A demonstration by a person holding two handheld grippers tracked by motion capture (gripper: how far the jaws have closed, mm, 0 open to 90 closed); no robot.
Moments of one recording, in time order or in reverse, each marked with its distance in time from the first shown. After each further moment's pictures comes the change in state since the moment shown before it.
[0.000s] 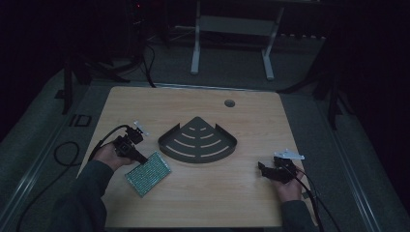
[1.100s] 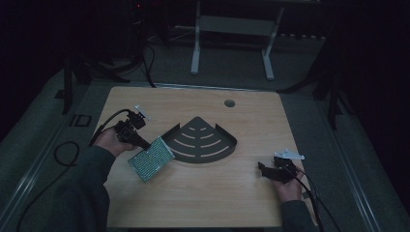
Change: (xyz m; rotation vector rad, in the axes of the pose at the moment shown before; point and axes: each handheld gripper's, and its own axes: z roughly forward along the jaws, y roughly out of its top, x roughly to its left) left arm -0.007 0.034 -0.039 -0.061 0.030 0.035; right arm 0.000 0.000 0.000 0.000 0.000 0.000
